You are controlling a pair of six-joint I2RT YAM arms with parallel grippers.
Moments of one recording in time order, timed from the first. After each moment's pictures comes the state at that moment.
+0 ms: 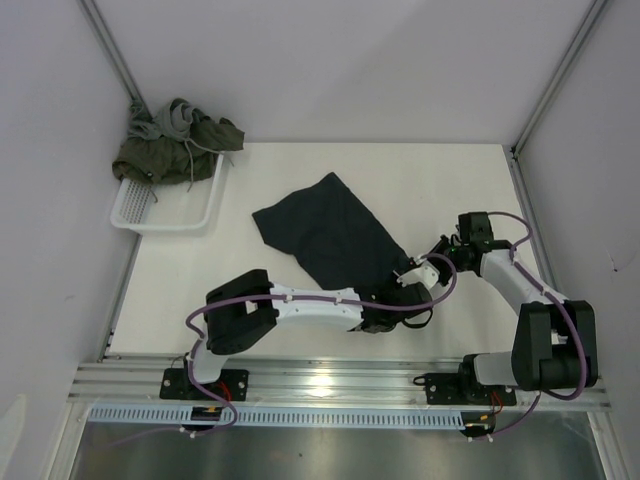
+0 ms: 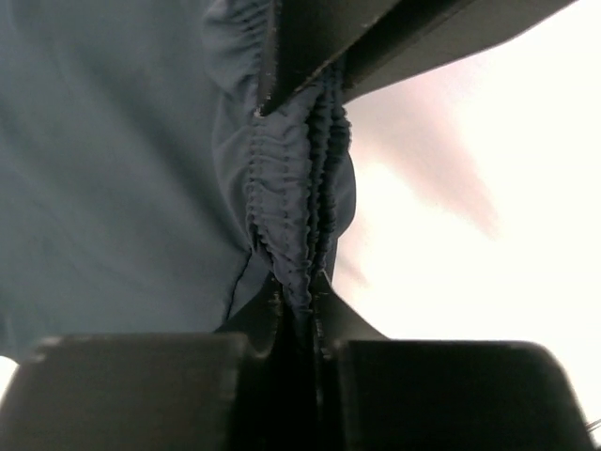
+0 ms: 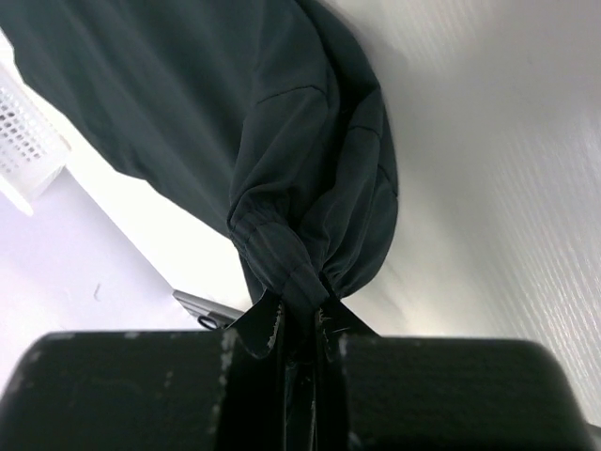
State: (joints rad) left arm -1.33 2.01 1.41 -0.31 -0.61 -0.29; right arm 0.07 1.34 0.76 -0.52 -0.49 0.86
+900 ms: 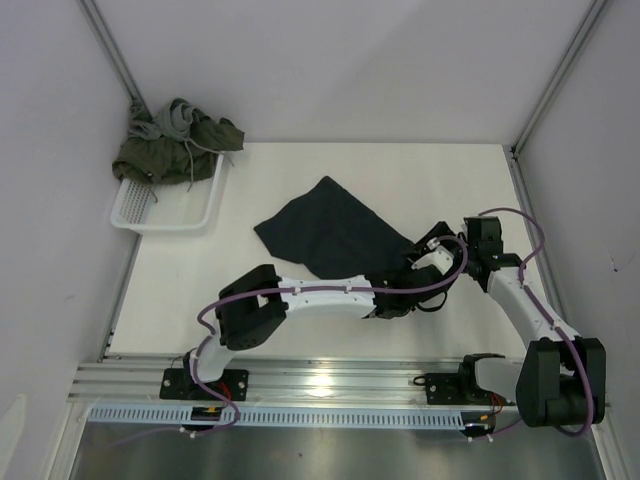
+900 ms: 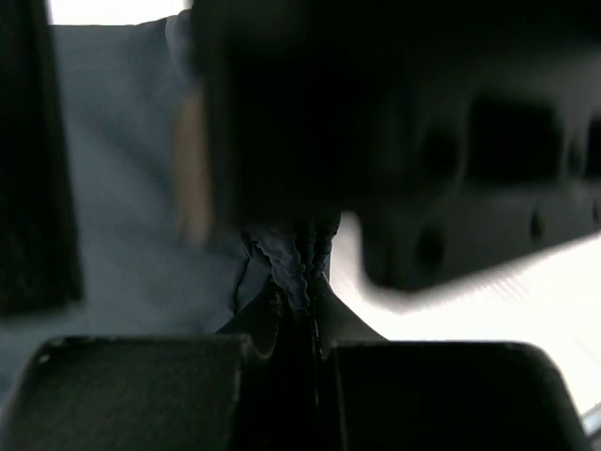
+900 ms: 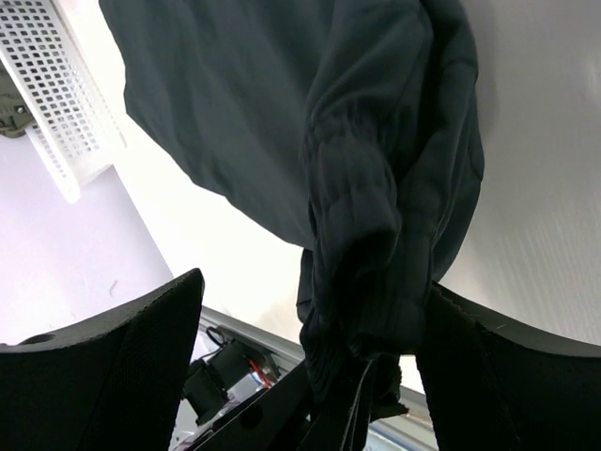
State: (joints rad) left arm -1.28 2.09 1.60 -0.33 -0.51 -0.30; right arm 0.06 1.17 0.70 -0.41 -0.51 0.87
